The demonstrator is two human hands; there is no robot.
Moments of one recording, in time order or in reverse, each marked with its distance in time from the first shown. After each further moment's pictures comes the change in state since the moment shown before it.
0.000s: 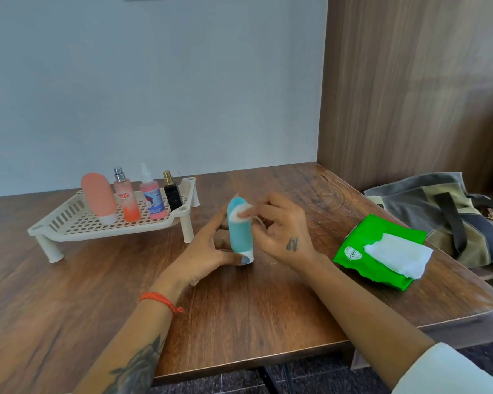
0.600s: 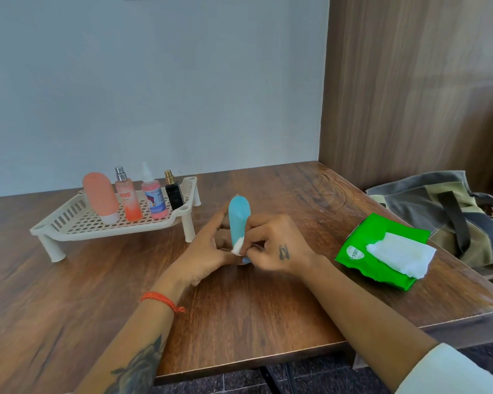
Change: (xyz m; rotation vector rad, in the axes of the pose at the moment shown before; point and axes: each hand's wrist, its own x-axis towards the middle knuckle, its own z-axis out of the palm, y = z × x) left_hand 0.001 -0.002 0.001 -0.026 0.006 0.004; right_hand -0.004 -0.003 0.002 -0.076 -0.361 -0.083
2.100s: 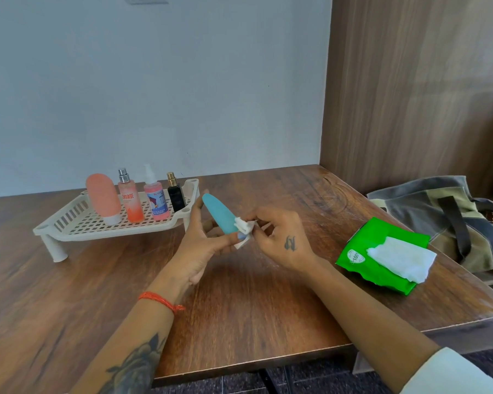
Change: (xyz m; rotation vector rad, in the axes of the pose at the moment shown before) left_hand 0.003 0.005 -0.003 -0.301 0.228 -0.020; right_hand 0.003 0.004 0.002 0.045 0.196 0.220
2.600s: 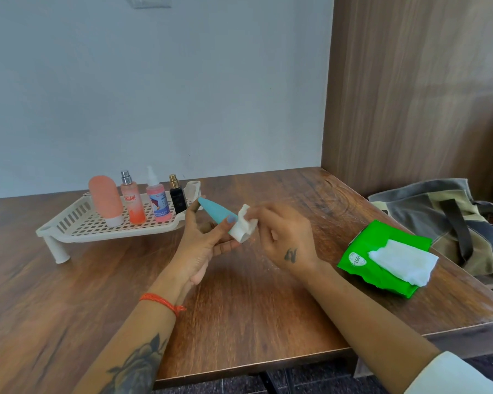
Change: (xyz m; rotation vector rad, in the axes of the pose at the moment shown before) left_hand 0.000 0.005 0.003 -0.185 0.065 0.017; right_hand -0.001 0.002 -0.001 -0.176 0.225 -0.245
